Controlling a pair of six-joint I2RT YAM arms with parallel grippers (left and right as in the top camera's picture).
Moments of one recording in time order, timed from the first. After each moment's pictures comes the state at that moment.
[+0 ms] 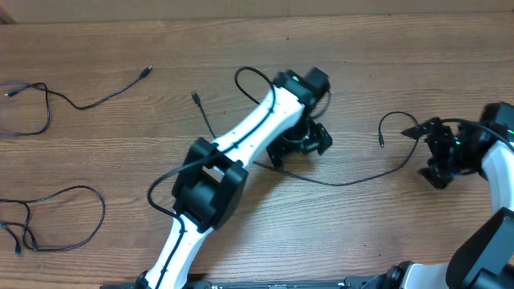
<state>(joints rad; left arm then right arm) -0.71 2.32 2.02 -1.32 0.29 -1.08 -0.50 1.58 1.05 -0.89 -0.49 0.54</state>
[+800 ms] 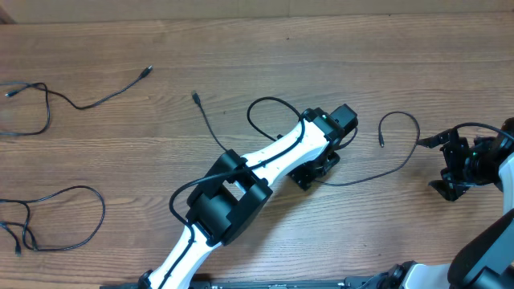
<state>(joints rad) -0.86 2.32 1.83 -1.07 0.12 -1.60 -0.61 1.58 1.06 -0.97 -0.49 0.51</state>
